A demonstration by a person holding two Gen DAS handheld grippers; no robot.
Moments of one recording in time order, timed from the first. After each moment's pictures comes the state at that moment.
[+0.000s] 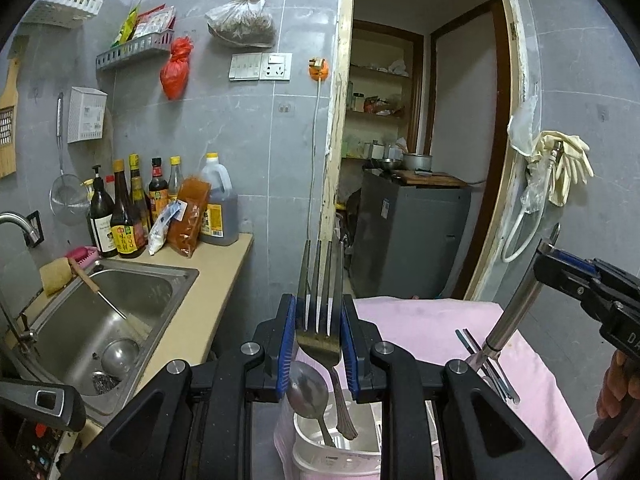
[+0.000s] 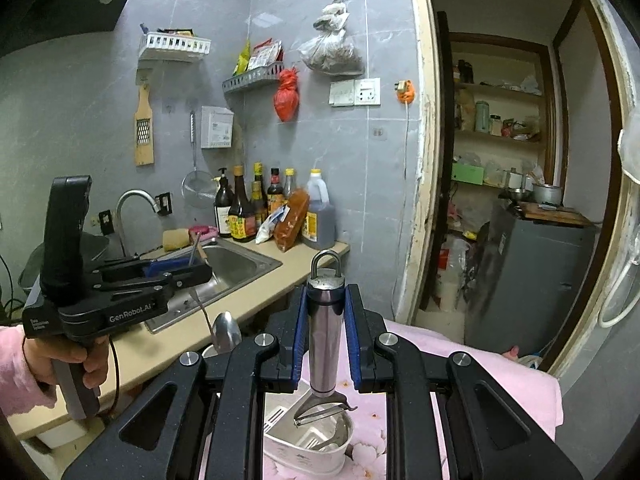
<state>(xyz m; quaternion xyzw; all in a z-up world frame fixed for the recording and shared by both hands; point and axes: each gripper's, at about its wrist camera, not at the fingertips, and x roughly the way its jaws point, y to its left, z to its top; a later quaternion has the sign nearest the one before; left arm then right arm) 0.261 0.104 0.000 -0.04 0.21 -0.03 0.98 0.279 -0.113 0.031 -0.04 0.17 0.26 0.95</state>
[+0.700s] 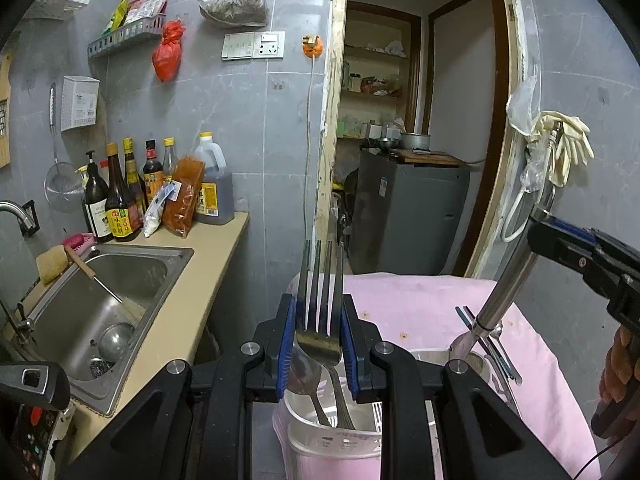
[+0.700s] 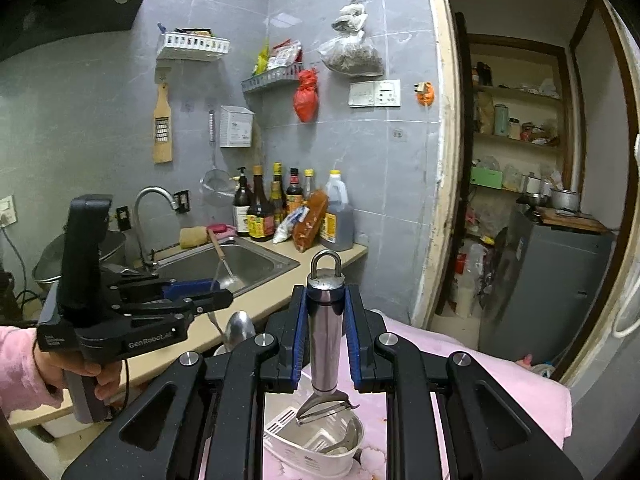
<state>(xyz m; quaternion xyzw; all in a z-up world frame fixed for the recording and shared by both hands) 0.262 0.093 -0.017 -0.03 0.25 -0.03 0.97 0.282 -0.115 0.033 -0.04 0.17 0.30 0.94</state>
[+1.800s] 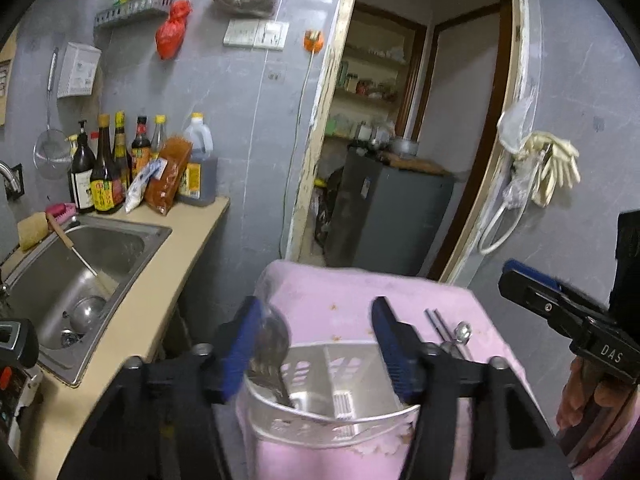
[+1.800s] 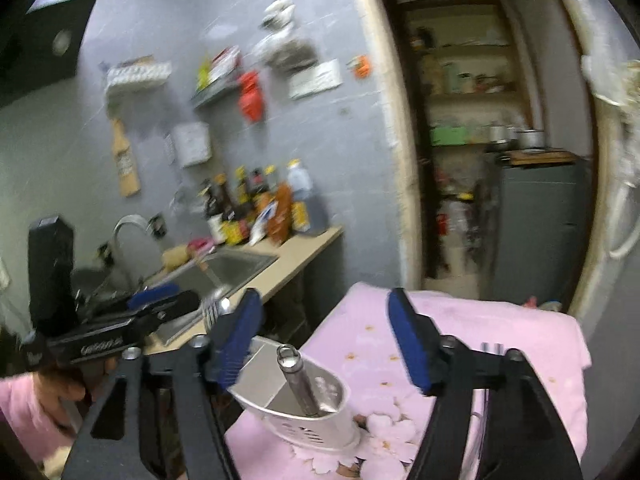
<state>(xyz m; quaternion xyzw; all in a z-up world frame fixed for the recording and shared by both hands) 0.250 0.090 -0.020 -0.09 0.24 -0.06 0.96 0.271 -0.171 0.008 0.07 0.21 0.22 0.95</state>
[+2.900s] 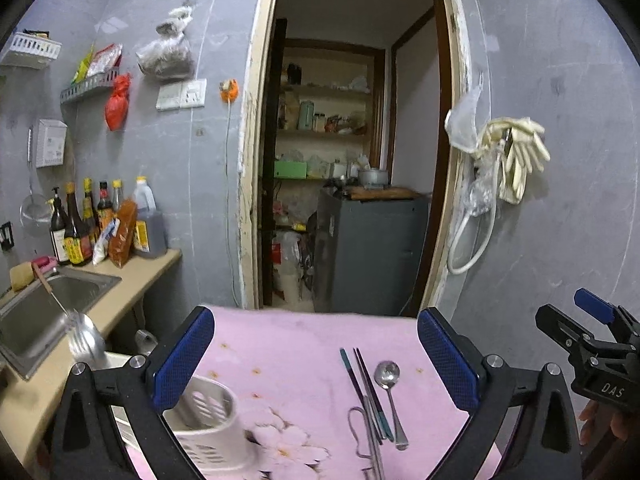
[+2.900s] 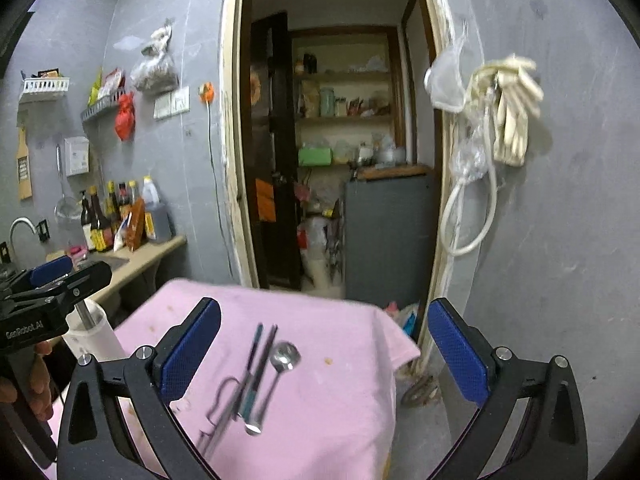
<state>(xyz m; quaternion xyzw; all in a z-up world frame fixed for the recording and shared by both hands) 0.241 -0.134 -0.019 -0.03 0.17 -0.04 0.98 0.253 -0.389 -0.022 0.03 0.19 0.03 0.98</state>
